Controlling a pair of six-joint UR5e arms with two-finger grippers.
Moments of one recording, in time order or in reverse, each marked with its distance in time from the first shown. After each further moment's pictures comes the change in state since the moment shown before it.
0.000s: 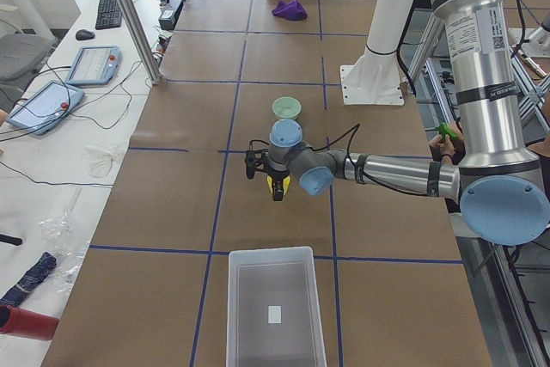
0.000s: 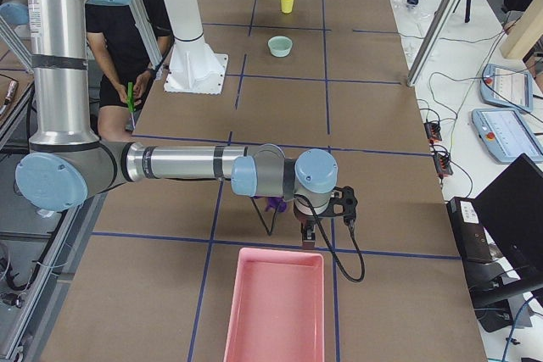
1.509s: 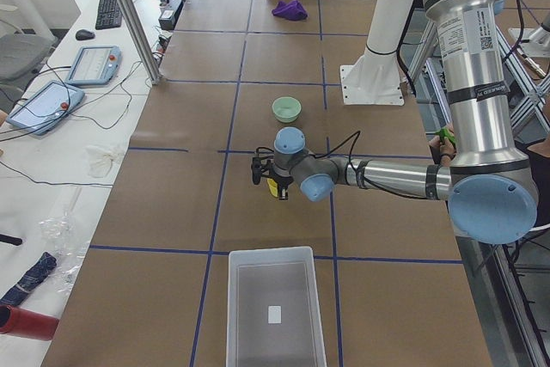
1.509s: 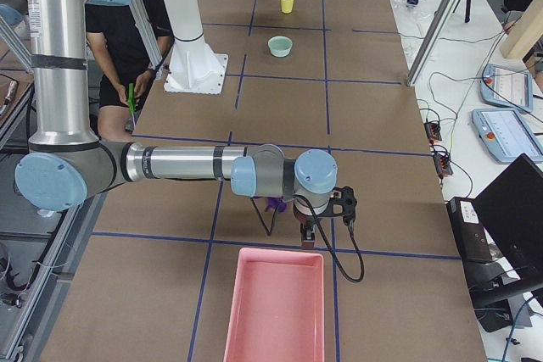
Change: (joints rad) left arm 0.079 -0.002 0.034 -0.038 0.036 -0.047; right arm 0.000 0.002 0.005 -0.002 0.005 -0.002
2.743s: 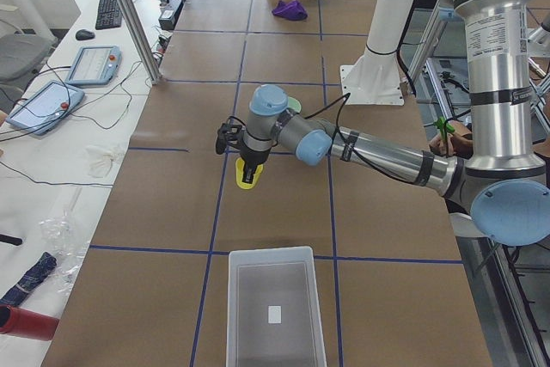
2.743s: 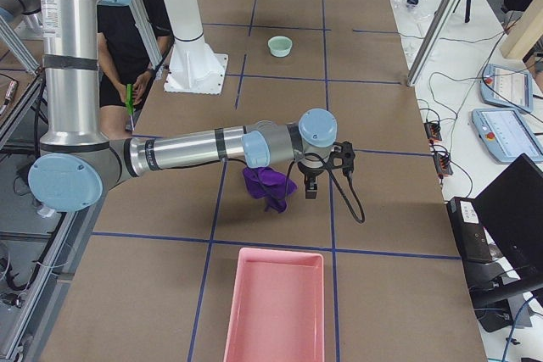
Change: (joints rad) left arm -0.476 -0.132 -0.197 0.558 -0.023 0.694; right arm -0.200 -0.002 0.136 0.138 0.111 0.296
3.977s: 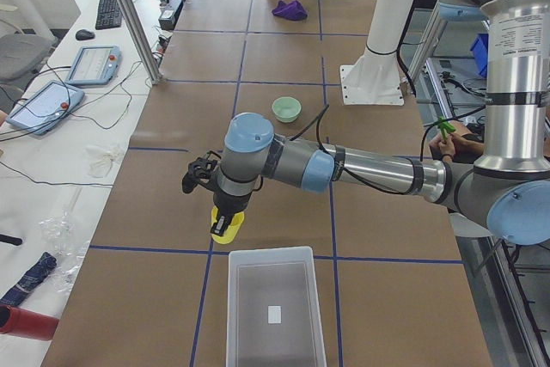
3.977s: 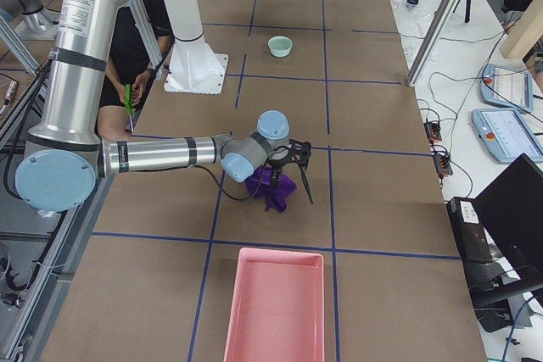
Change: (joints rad) left arm -0.308 -0.026 0.190 0.047 0.001 0.495; right arm -0.485 -0.250 0.029 0.666 -0.303 0.811
